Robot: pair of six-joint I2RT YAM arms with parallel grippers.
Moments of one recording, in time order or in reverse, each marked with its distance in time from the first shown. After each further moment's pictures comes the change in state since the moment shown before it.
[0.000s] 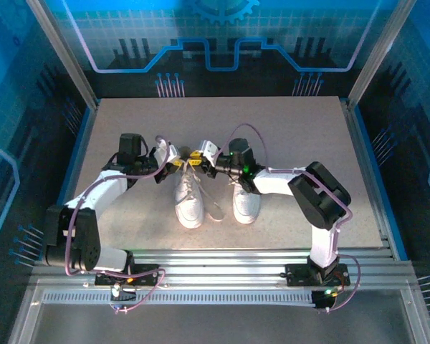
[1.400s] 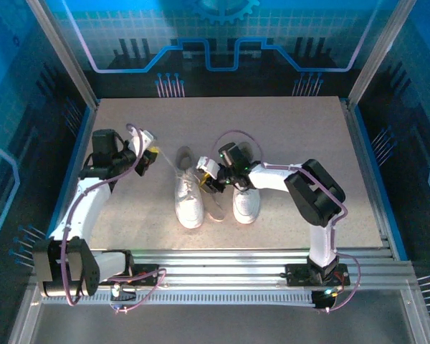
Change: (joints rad) left arm 0.161 -0.194 0.063 -0.121 -0.112 -0.232; right arm 0.013 0.068 0.120 -0.676 0.041 -0.090
